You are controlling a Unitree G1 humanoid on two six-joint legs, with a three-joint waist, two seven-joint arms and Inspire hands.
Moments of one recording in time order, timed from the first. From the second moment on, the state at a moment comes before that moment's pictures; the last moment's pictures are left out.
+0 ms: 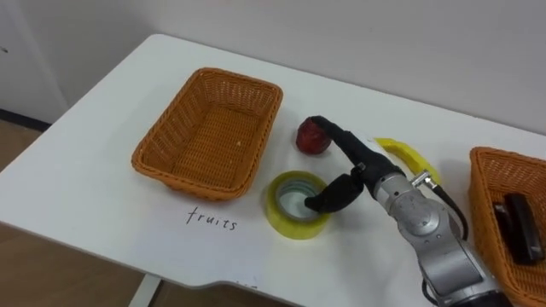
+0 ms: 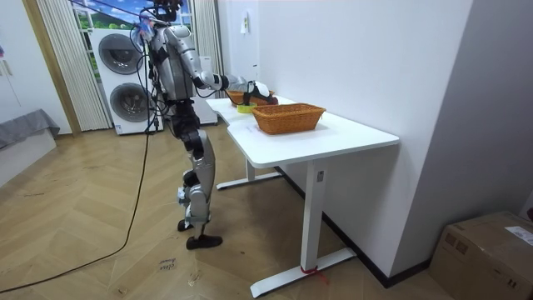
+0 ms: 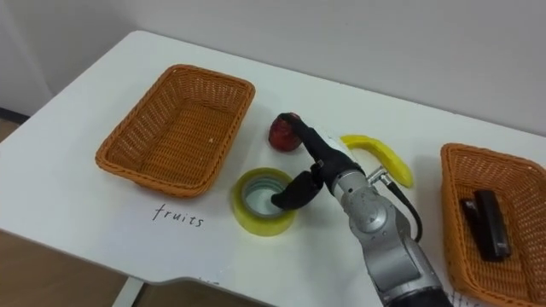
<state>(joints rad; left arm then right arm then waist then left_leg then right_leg) 0.22 0.16 0.08 0.90 0.23 0.18 0.26 -0.20 -0.26 0.22 0.22 -0.36 0.13 0.20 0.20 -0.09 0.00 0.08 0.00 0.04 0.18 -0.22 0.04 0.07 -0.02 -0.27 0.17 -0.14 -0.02</state>
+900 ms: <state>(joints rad) 0.22 0.16 0.08 0.90 0.23 0.18 0.24 -0.20 -0.27 0.21 0.12 -0.49 0.20 0.35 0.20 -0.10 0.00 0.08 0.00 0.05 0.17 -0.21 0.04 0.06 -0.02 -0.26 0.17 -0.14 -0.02</state>
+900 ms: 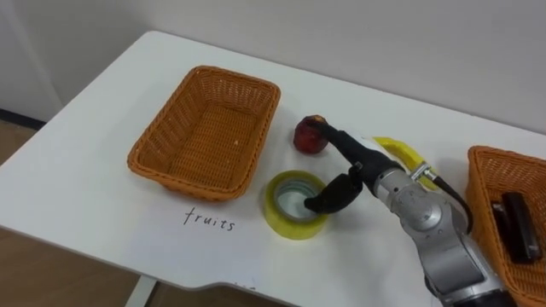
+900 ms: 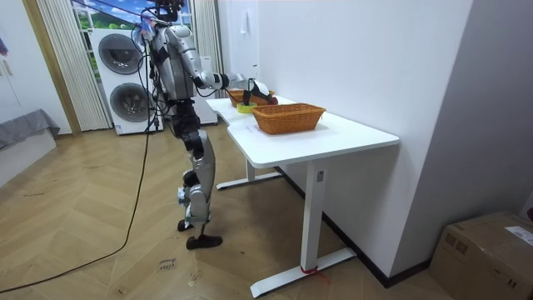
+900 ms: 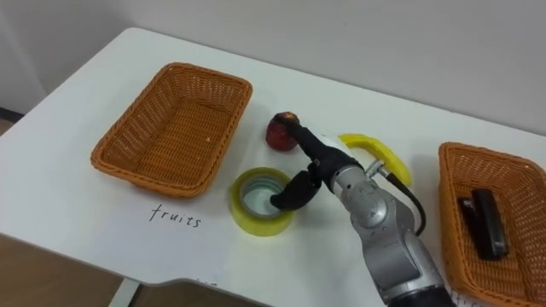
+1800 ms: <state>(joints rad) 0.19 0.20 0.09 0.96 0.23 0.20 0.22 -0.23 -0.30 0.21 0.03 -0.59 0.26 0.57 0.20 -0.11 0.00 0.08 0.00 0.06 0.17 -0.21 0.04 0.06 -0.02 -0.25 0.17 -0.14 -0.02</state>
